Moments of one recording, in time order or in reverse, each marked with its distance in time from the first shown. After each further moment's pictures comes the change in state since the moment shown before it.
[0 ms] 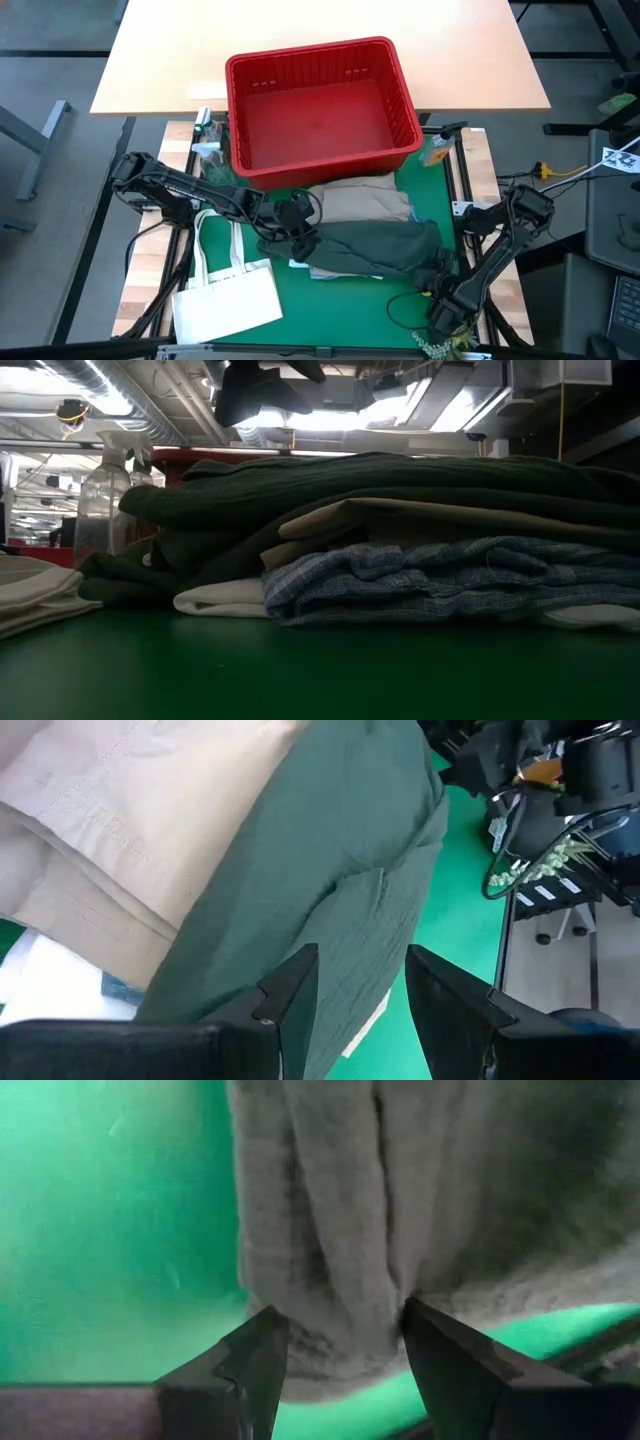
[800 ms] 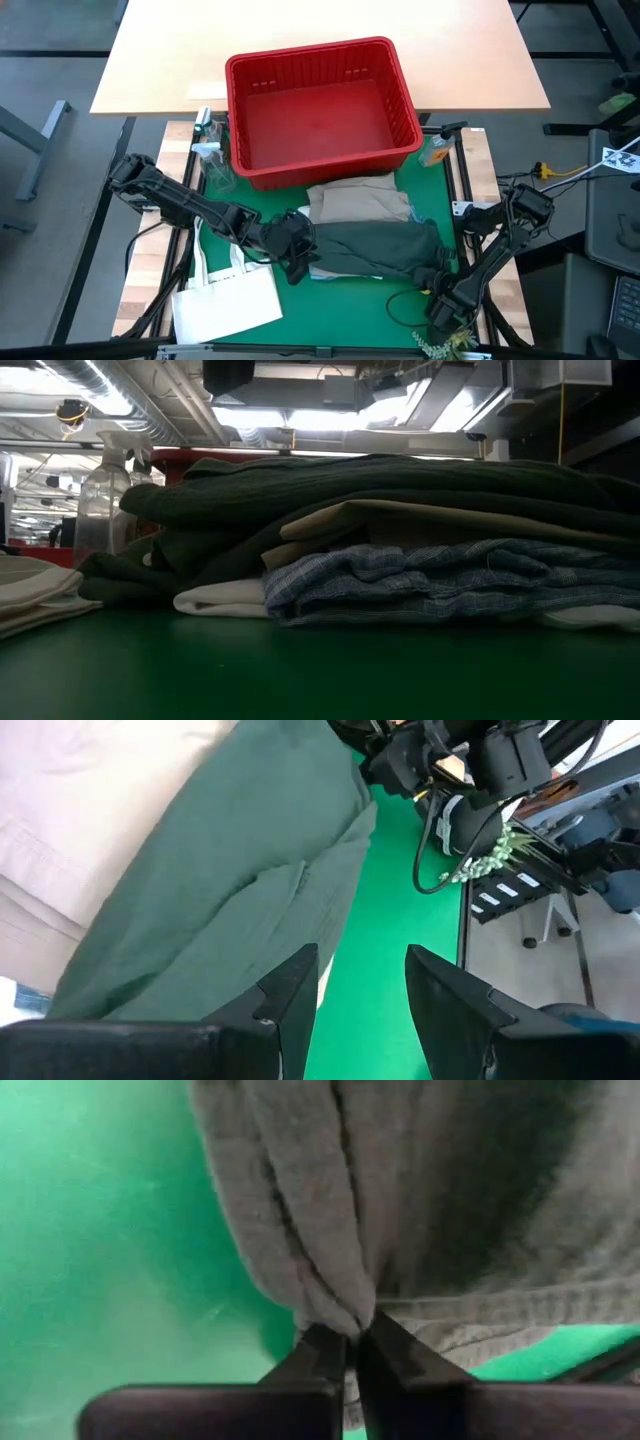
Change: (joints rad) left arm -0.155 0.005 0.000 0.089 -0.138 0.000; right arm 0.000 0.009 -0.065 0.081 -0.016 -0.004
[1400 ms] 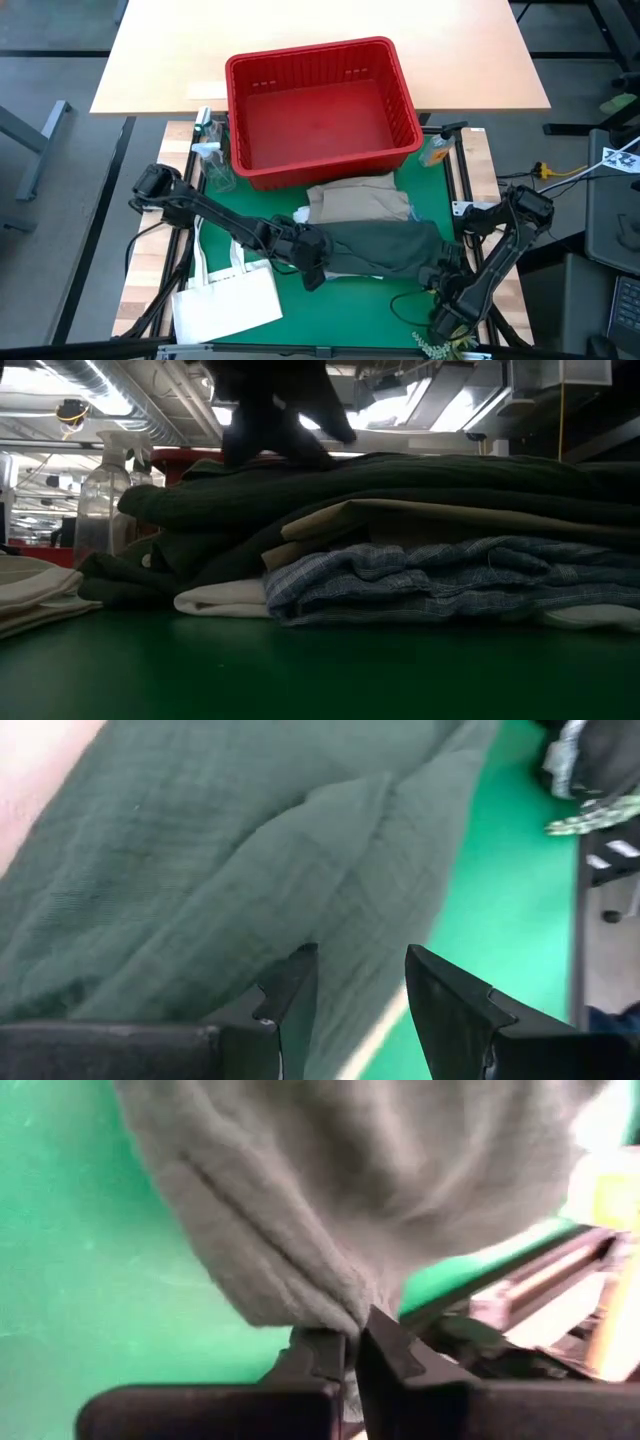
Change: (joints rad) left arm 0.017 0.228 0.000 0.066 -0.012 -0.003; right arm 0.000 0.001 0.232 -0.416 0.080 -0.008
